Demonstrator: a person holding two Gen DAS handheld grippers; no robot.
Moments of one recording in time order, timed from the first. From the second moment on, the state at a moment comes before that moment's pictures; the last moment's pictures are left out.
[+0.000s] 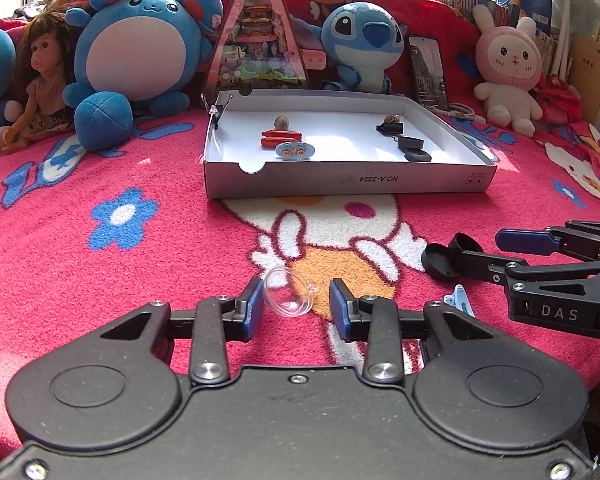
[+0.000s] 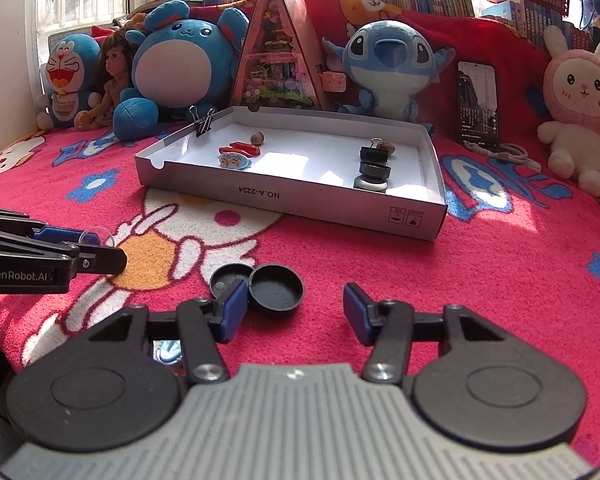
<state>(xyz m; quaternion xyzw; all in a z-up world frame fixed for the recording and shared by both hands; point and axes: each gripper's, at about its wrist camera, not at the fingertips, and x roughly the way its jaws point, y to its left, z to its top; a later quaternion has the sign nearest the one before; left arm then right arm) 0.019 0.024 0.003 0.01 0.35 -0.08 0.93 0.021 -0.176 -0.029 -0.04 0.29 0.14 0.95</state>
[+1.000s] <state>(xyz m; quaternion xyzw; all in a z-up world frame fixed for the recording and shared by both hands) 0.006 0.025 -0.001 0.06 0.33 -0.06 0.94 0.032 -0.180 -0.038 -0.04 0.29 0.08 0.95</state>
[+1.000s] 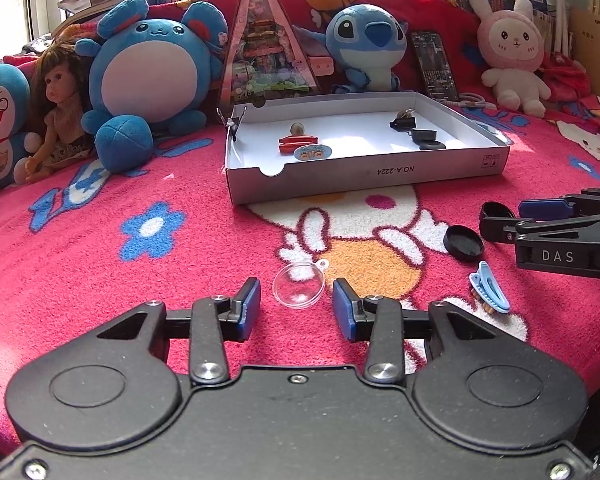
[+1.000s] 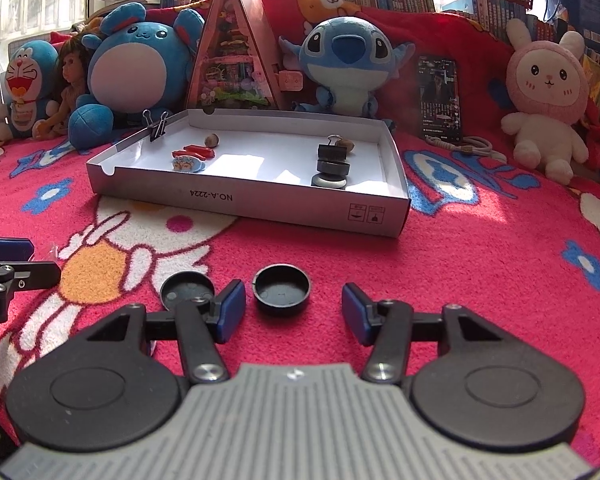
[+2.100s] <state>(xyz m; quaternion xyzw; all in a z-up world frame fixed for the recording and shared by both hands) 0.045 0.015 0.034 0.02 0.31 -0.08 0.95 0.037 -0.179 -0.020 -0.02 0.28 0.08 0.95</state>
